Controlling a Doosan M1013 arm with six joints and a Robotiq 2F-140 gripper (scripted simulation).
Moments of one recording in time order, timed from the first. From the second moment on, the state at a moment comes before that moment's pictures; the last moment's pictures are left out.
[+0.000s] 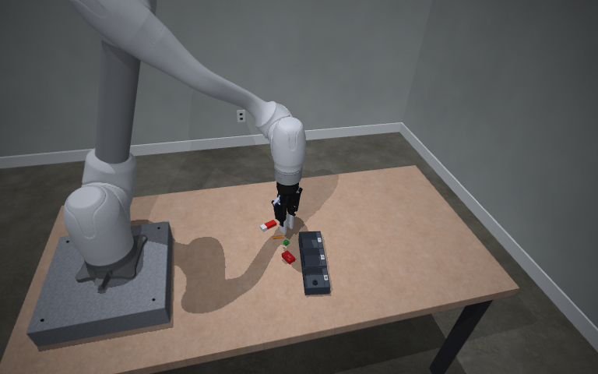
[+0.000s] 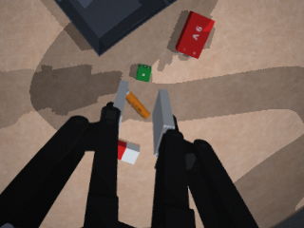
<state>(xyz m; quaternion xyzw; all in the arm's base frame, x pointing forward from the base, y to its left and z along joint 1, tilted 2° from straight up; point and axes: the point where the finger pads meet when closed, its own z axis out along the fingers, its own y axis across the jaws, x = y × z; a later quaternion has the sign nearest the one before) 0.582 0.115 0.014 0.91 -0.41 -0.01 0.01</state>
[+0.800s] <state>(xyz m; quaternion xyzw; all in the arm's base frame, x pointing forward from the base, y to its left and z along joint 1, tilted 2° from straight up) 0.583 0.113 0.014 0.91 -0.41 -0.01 0.01</state>
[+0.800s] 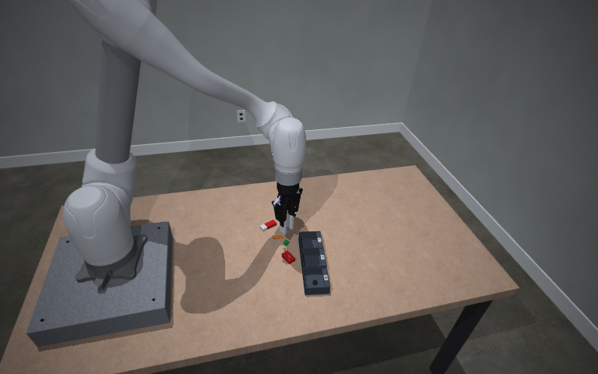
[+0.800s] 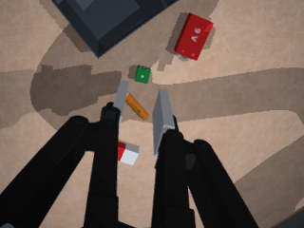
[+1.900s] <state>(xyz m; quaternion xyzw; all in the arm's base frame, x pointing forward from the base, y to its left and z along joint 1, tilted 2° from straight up) 0.582 0.112 -0.060 0.91 -0.41 -0.01 0.01</state>
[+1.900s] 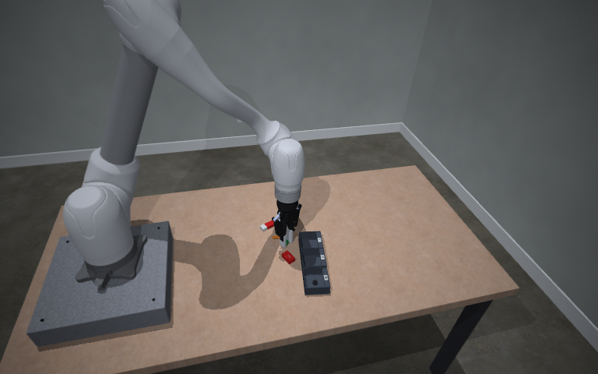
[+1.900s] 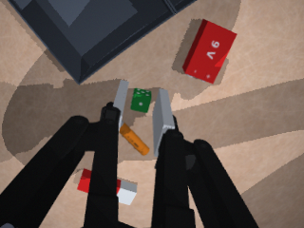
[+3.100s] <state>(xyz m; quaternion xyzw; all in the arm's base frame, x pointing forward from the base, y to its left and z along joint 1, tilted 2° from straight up) 0.582 0.112 -0.062 0.91 -0.41 -0.01 0.01</state>
